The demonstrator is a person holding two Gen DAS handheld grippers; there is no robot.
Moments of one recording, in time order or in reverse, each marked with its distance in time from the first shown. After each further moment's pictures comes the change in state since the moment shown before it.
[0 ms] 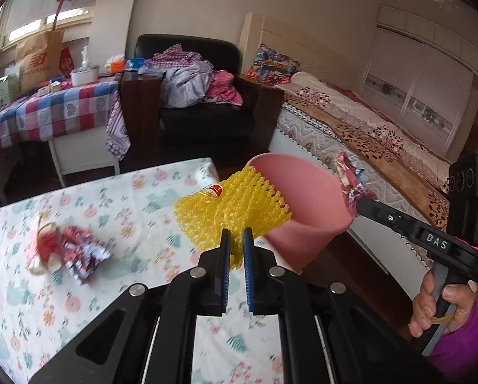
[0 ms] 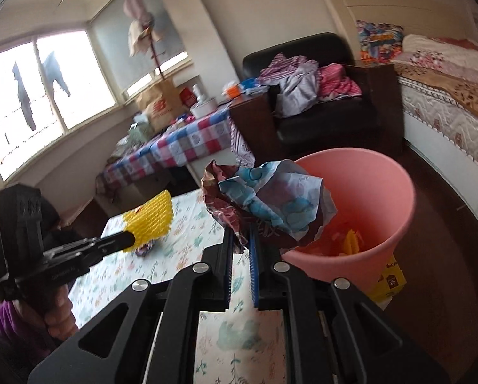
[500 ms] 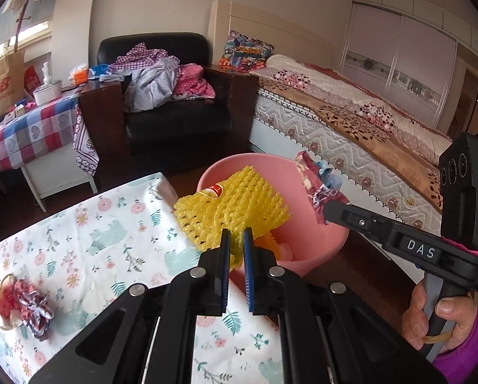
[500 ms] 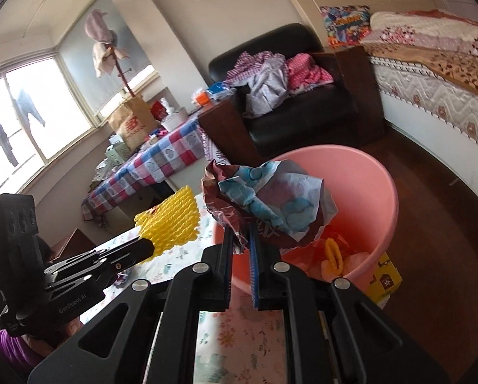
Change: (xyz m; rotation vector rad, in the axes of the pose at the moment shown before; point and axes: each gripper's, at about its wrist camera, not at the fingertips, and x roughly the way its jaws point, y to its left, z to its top) left arm 0.088 -0.059 0.035 0.115 0.062 -0.037; right arm 0.037 -0.041 0.007 0.123 0.019 -0.074
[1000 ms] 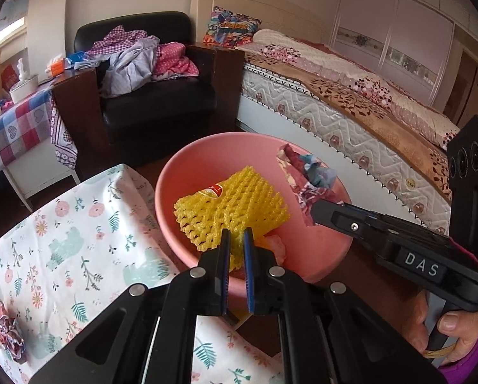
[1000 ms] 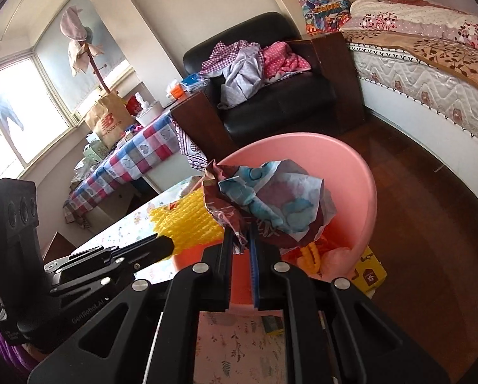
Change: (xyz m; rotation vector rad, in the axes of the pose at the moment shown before) left arm 0.065 -0.020 0.013 0.046 0.101 -0.033; right arm 0.023 -0.026 0.004 0.036 0.037 -0.079
